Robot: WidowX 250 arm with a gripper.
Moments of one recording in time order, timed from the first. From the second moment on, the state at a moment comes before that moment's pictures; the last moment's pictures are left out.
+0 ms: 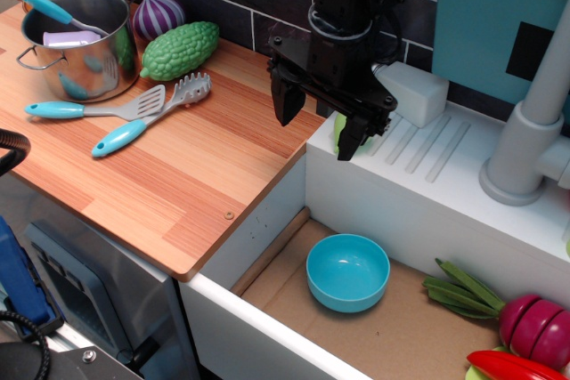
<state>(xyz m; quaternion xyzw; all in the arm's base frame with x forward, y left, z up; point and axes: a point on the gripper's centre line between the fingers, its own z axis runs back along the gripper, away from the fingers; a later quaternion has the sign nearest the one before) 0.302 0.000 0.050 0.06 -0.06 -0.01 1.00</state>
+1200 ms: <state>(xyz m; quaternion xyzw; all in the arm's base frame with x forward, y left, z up) 0.345 0.001 0.015 0.03 -0.08 -0.06 0.99</state>
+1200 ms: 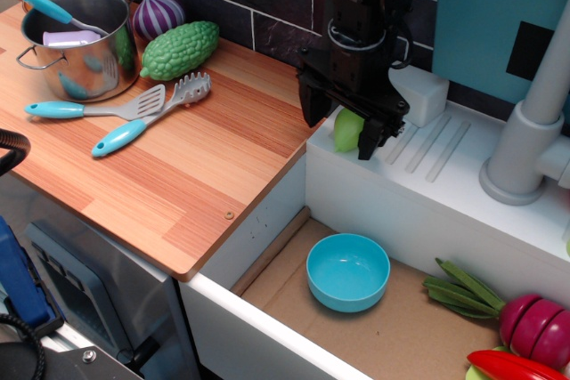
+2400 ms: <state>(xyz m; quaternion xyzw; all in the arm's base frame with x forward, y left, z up) 0.291 -0.041 0.018 0.03 -0.02 0.00 1.00</state>
